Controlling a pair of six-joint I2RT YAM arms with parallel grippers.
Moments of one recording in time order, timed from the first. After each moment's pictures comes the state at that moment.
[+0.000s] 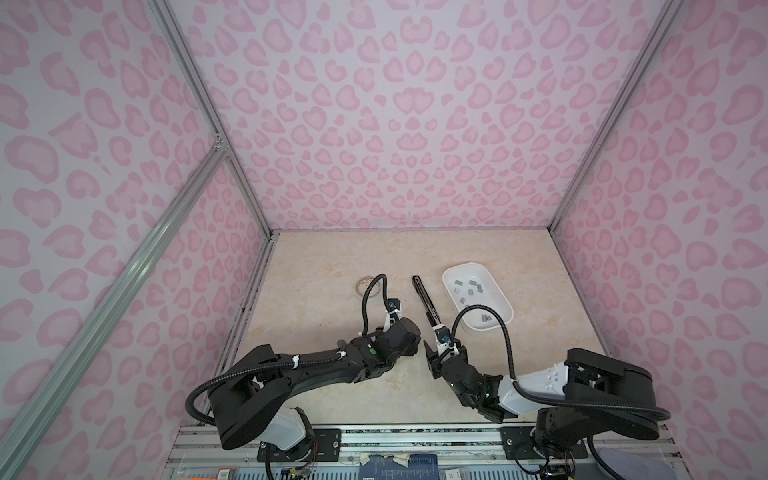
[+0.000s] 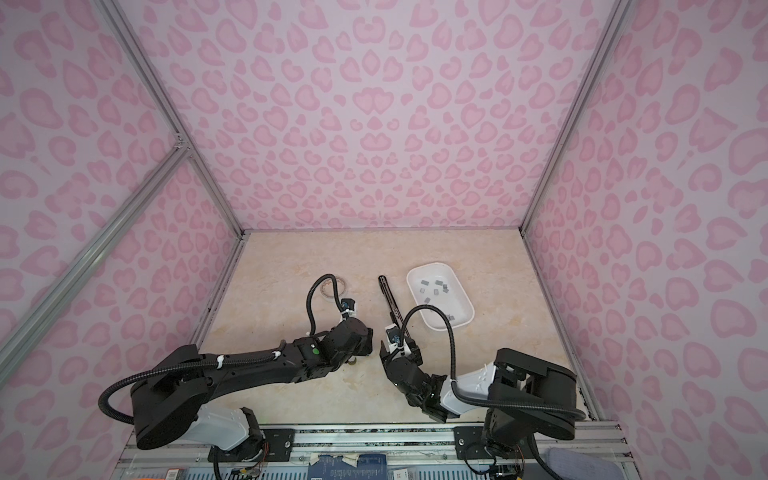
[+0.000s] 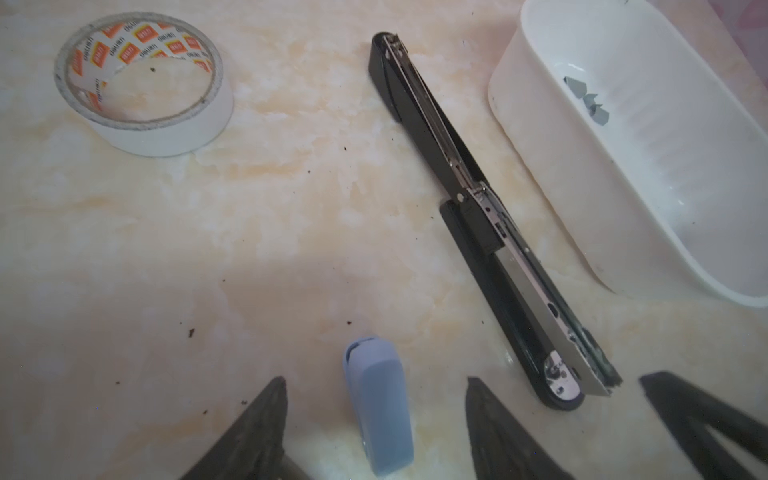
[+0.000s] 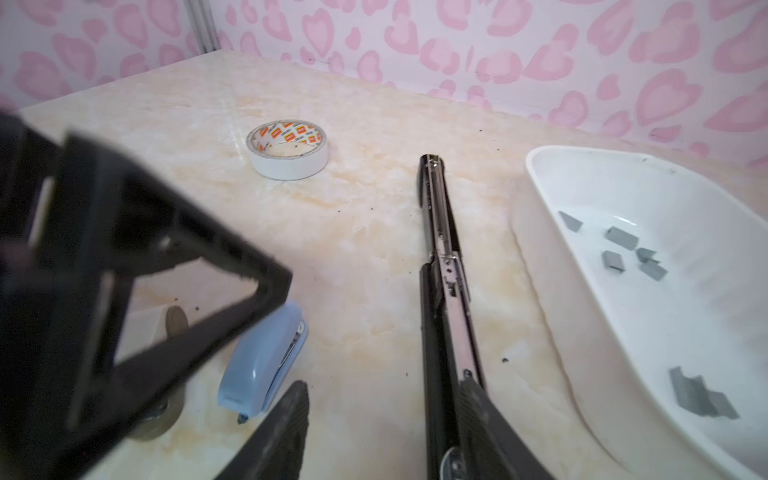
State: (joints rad) left arm -1.00 1.49 0.74 -0.09 -0.43 -0.75; right arm 1.16 1.45 0.37 0.61 0.79 0.30
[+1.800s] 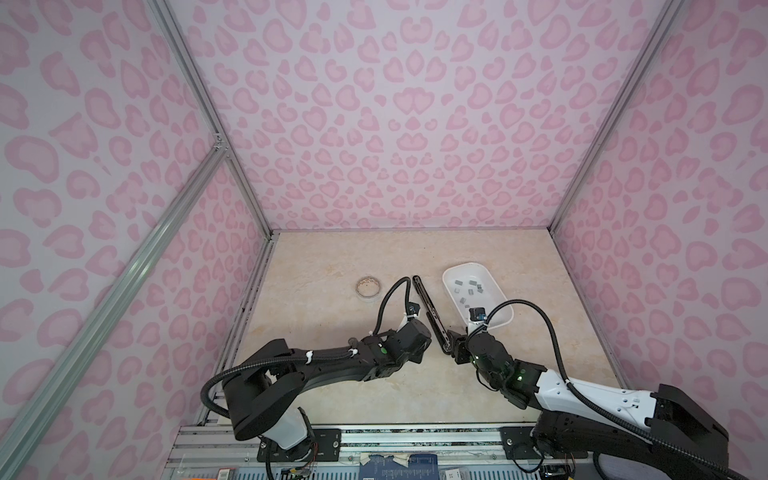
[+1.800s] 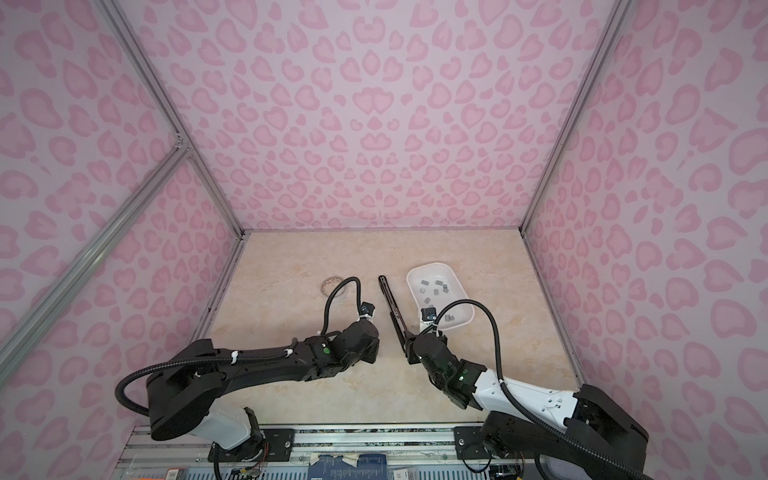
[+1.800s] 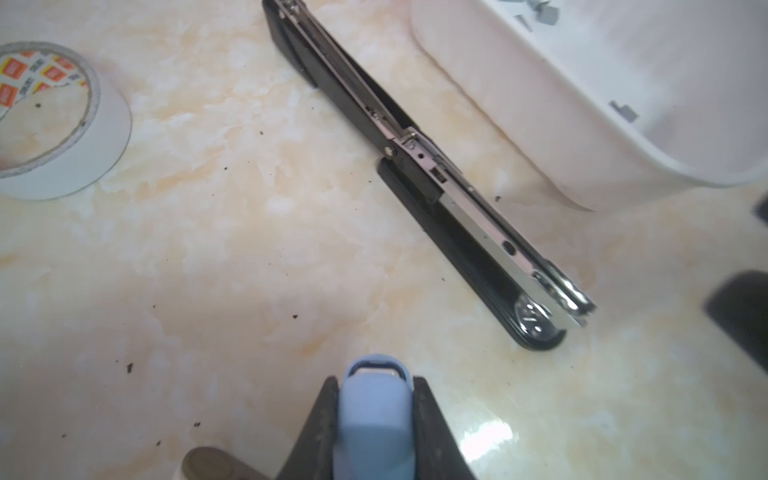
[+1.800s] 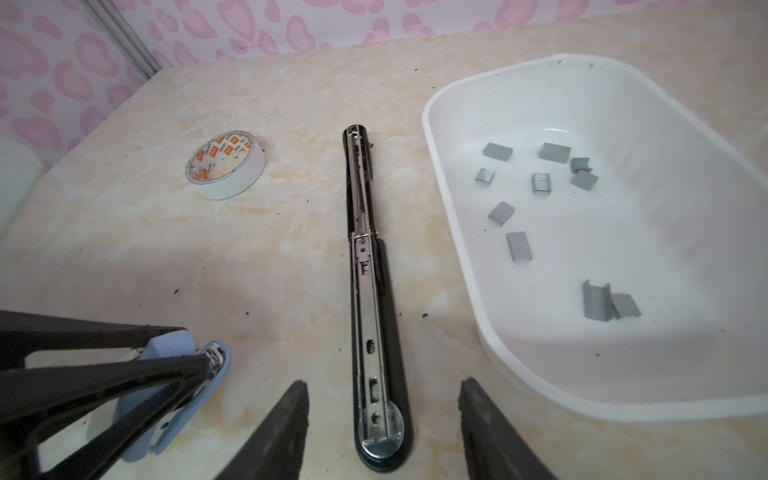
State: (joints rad) left arm -1.04 1.50 0.77 -0.11 -0.34 -0.52; right arm 0.90 1.08 0.36 0.15 0.45 0.54
